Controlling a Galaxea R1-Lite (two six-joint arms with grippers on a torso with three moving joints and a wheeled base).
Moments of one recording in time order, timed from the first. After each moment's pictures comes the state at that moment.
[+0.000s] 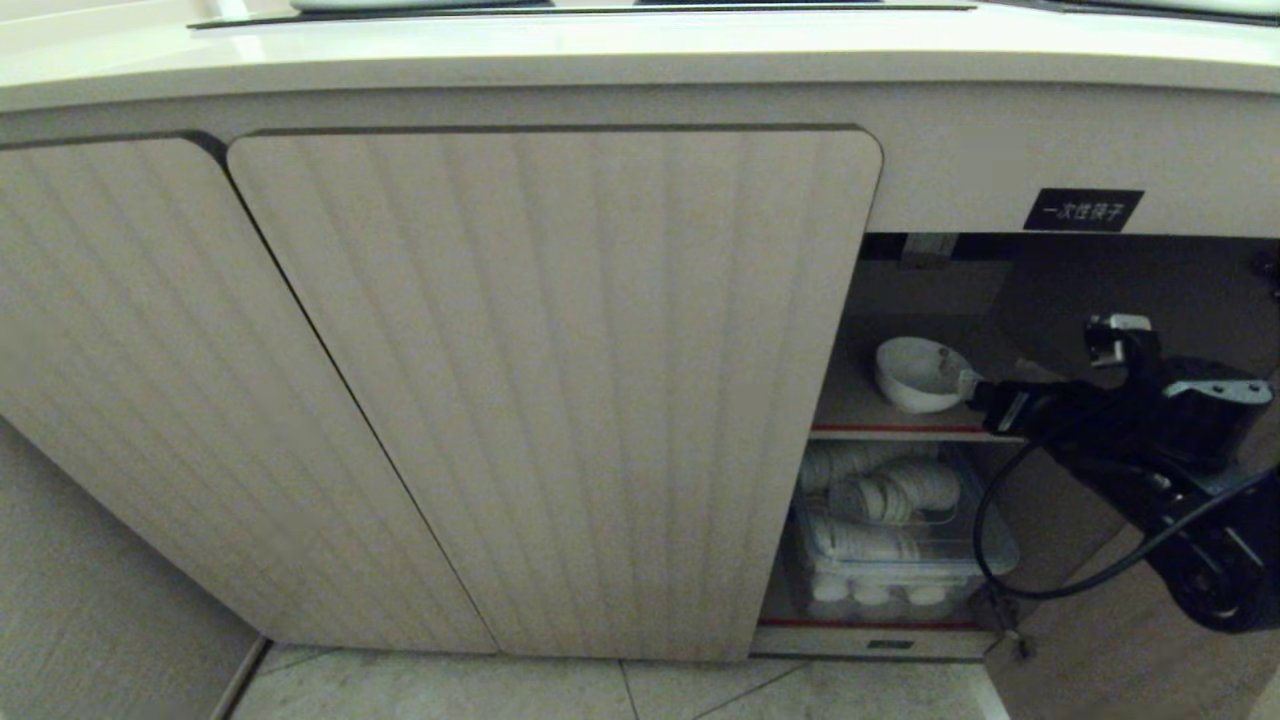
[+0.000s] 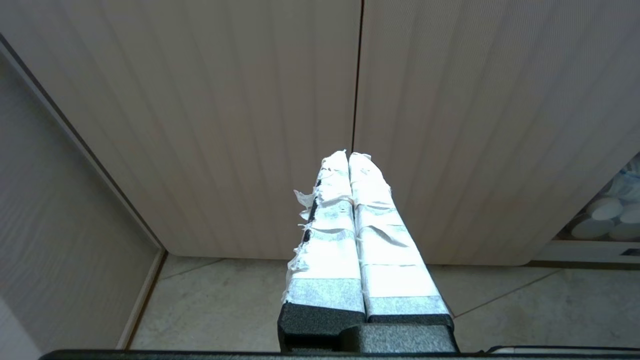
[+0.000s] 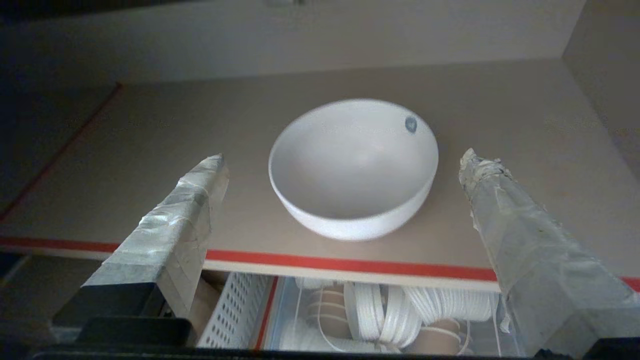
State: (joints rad) left arm 0.00 0.00 0.00 0.00 0.00 0.00; right arm -0.01 2.00 -0.58 -1.48 0.13 0.15
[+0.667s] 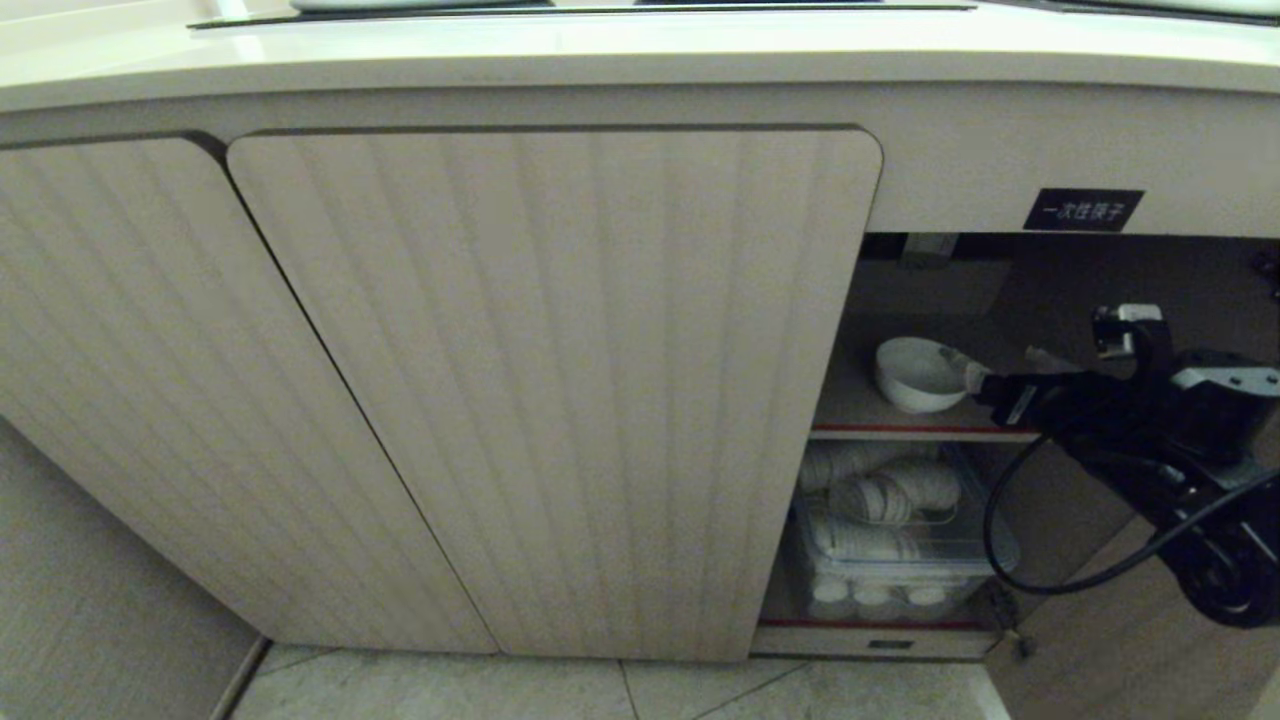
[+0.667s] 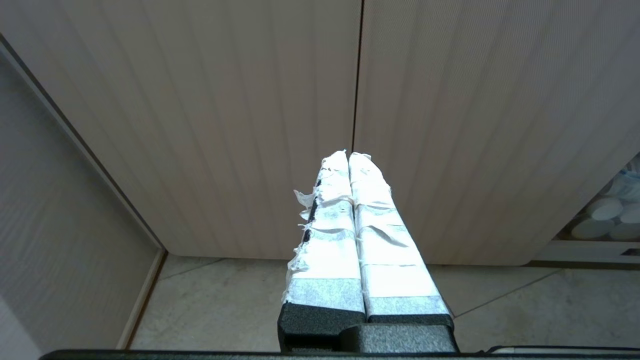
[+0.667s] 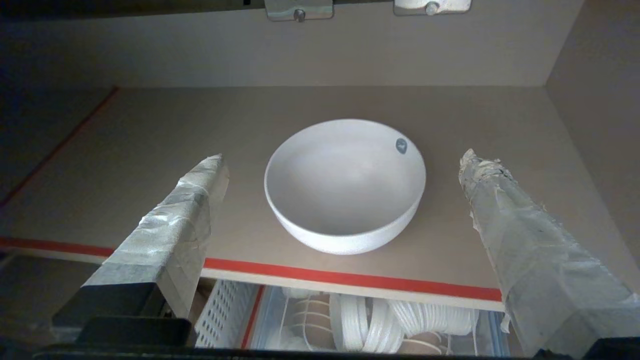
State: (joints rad) left arm 0.00 0.00 0.00 0.00 0.00 0.00; right arm -0.02 1.97 -0.58 -1.46 0.14 0.10
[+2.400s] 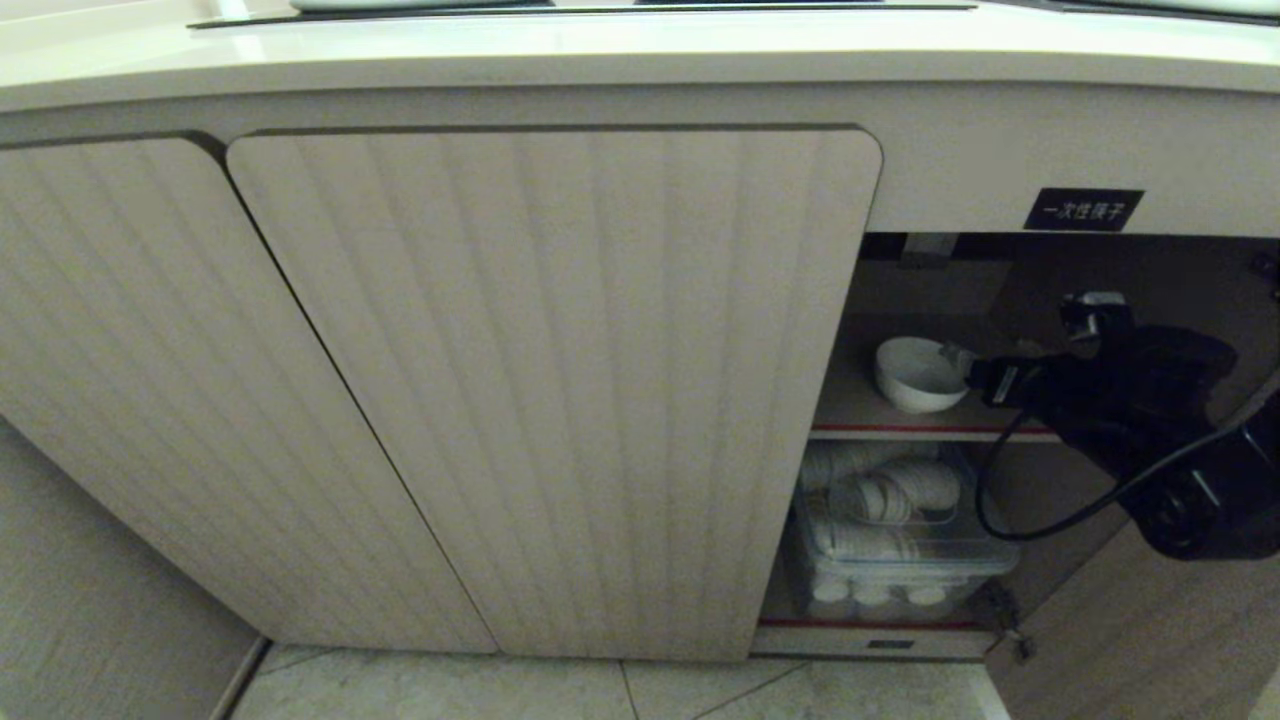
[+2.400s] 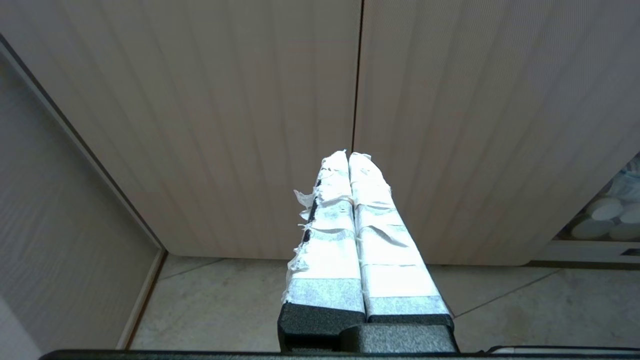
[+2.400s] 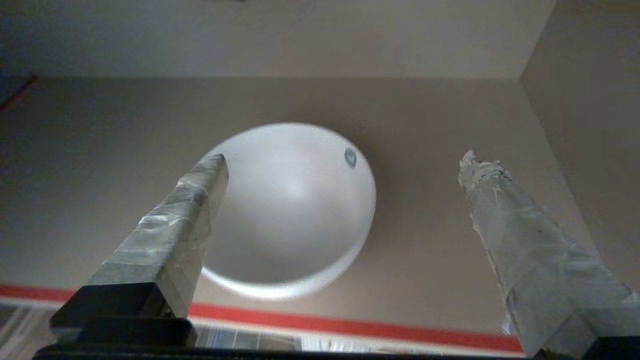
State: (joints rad) left arm 0.00 0.00 0.00 0.00 0.00 0.00; right arm -0.08 2.10 -0.83 -1.29 0.15 0.06
